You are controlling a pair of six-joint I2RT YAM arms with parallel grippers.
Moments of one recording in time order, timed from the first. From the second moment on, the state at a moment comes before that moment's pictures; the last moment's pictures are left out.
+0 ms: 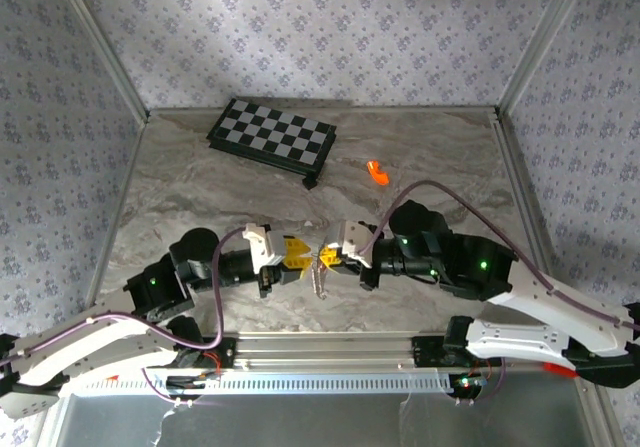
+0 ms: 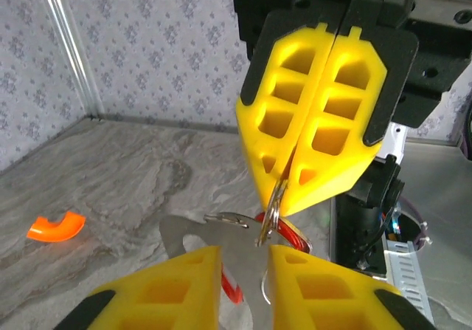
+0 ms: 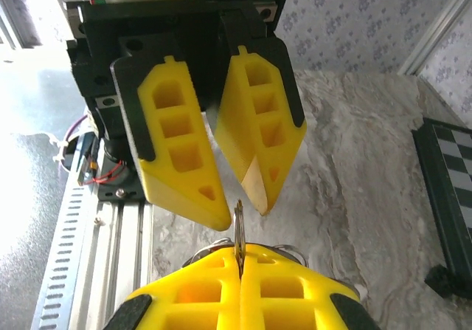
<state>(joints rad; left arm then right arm) -1.09 0.68 0.75 -0.20 0.23 0.05 1.14 0.94 1.15 -0.64 -0.17 -0.29</state>
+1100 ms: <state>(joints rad) -1.10 0.79 0.76 -0.20 0.32 0.08 1.15 1.05 1.27 -0.88 -0.15 -0.37</state>
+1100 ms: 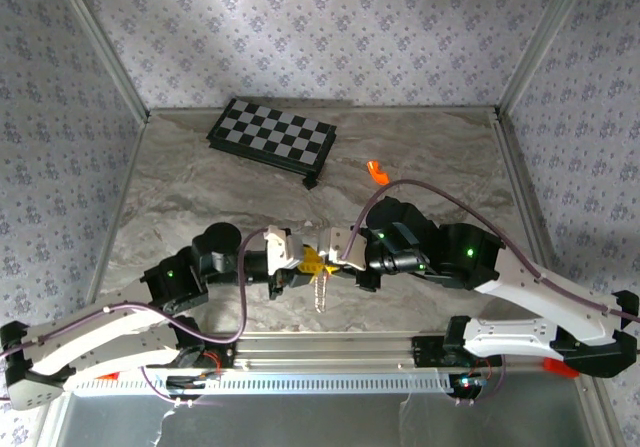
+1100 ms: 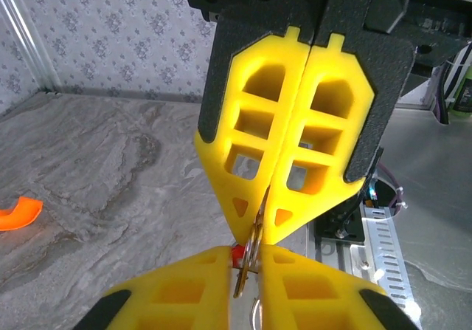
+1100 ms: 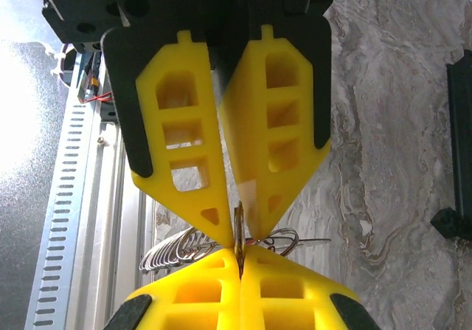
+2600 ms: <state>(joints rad) -1.11 0.69 0.69 -0.04 0.41 0.04 1.17 0.91 1.14 -0.72 -0.23 -0.25</state>
